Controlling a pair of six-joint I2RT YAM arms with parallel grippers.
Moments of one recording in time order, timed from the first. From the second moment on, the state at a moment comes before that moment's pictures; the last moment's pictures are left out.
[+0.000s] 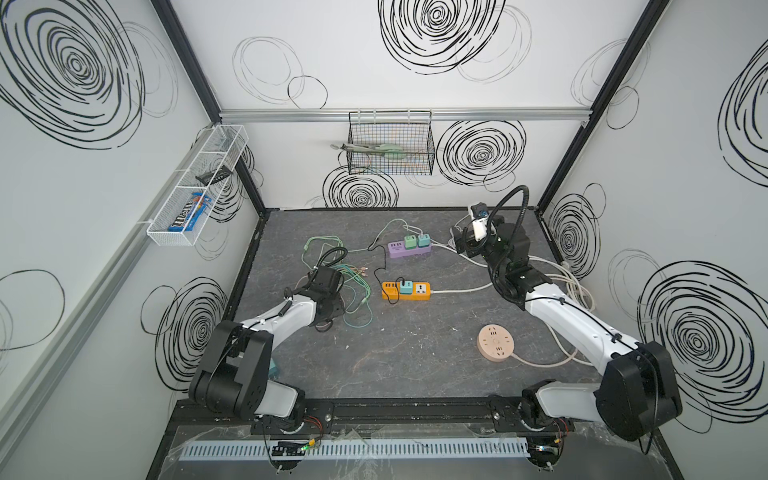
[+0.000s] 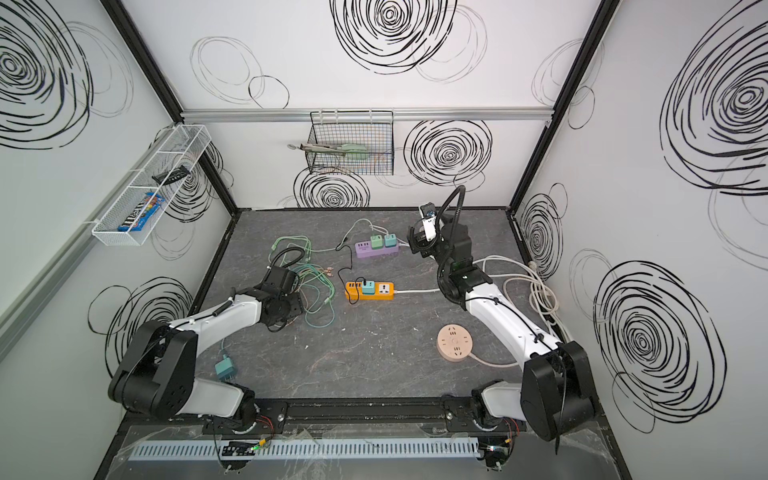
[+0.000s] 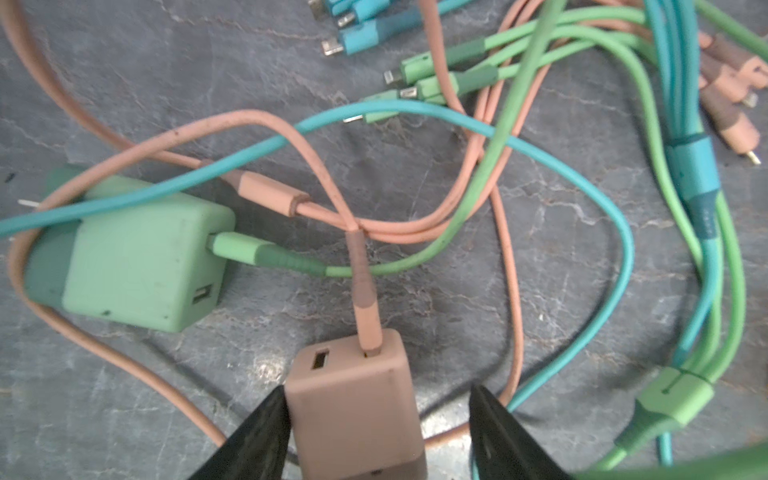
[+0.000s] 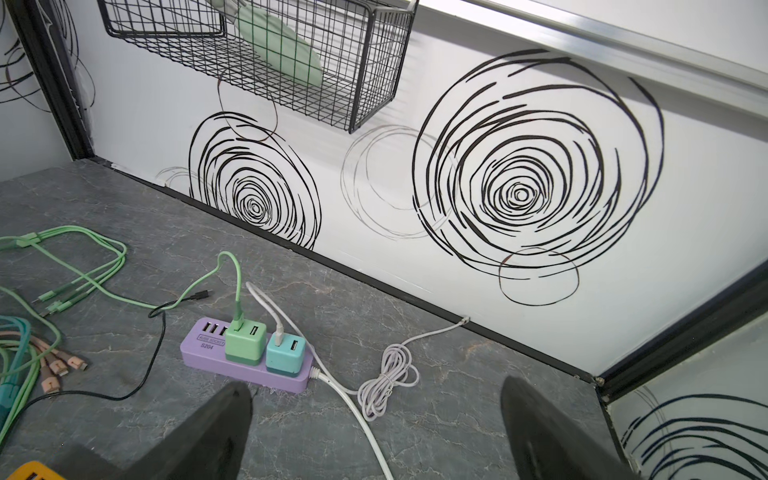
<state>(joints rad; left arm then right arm) -0.25 1.45 0.70 -0.45 -0.19 -0.65 0.38 1.31 0.93 0.22 0.14 -0.22</state>
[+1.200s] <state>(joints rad) -0.32 1.05 1.19 -0.60 -0.11 -0.40 0.38 1.33 0.91 0.33 -0.22 -0.01</state>
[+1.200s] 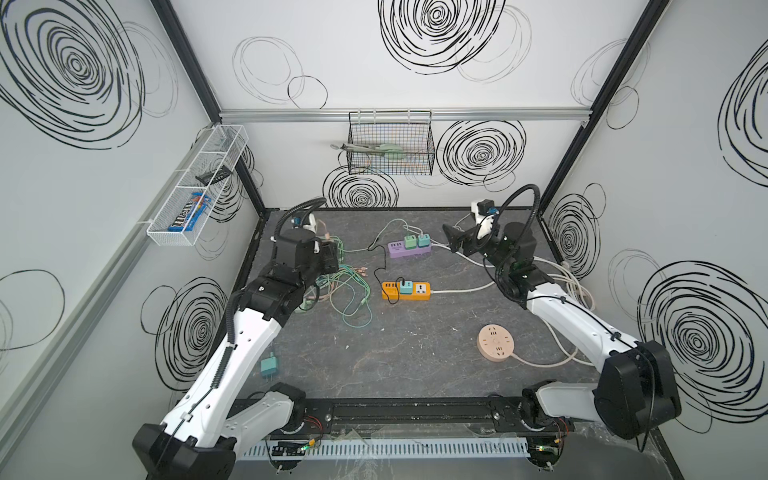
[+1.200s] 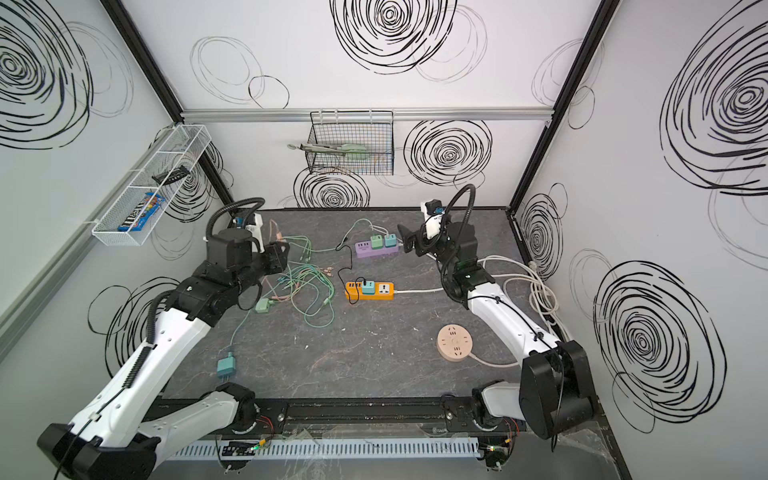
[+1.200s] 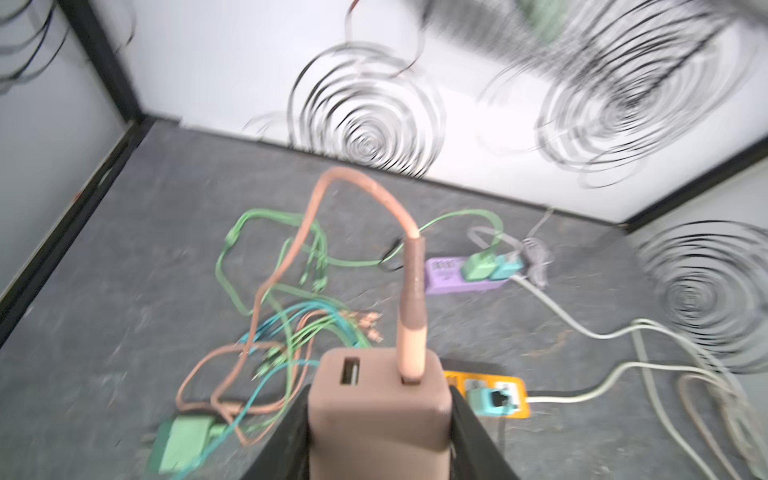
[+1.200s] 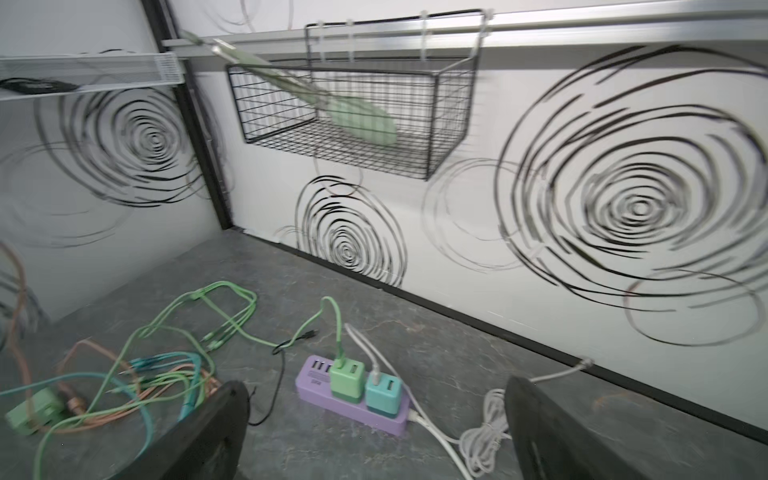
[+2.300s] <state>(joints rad) -0.25 1.10 1.56 -0.38 0.41 -0.45 0.92 2.30 1.54 0.57 -0.48 0.30</state>
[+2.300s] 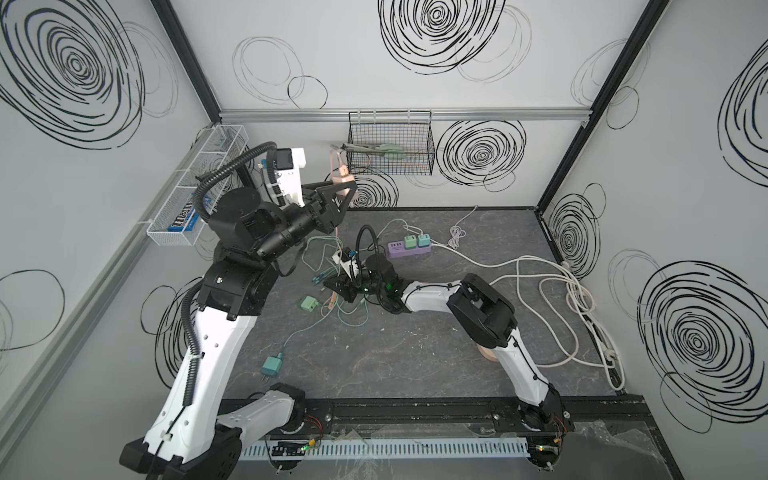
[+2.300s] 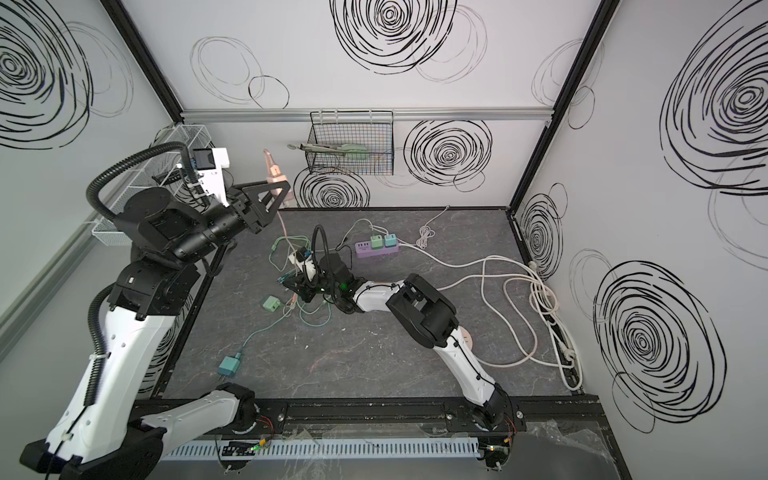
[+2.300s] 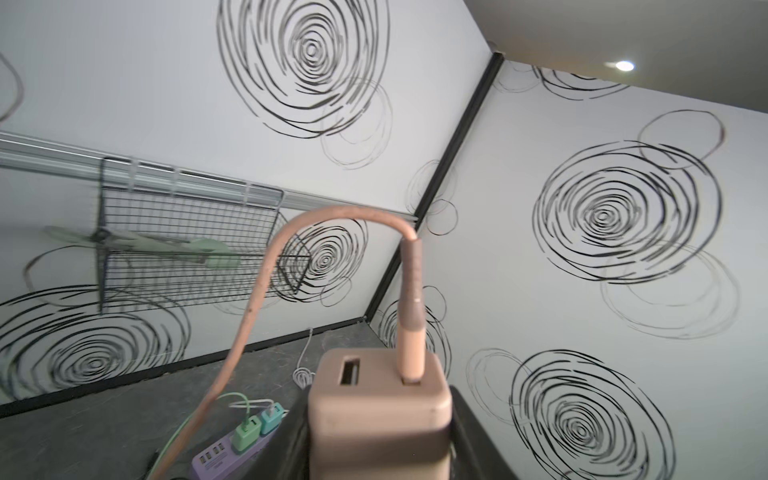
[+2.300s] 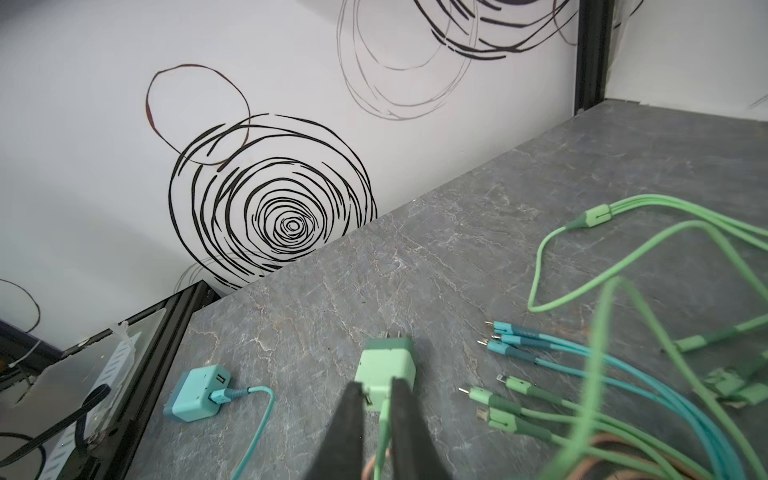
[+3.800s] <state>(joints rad) -0.53 1.13 1.56 -0.43 0.34 -0.31 0.37 1.42 1.32 0.17 -0.57 0.02</state>
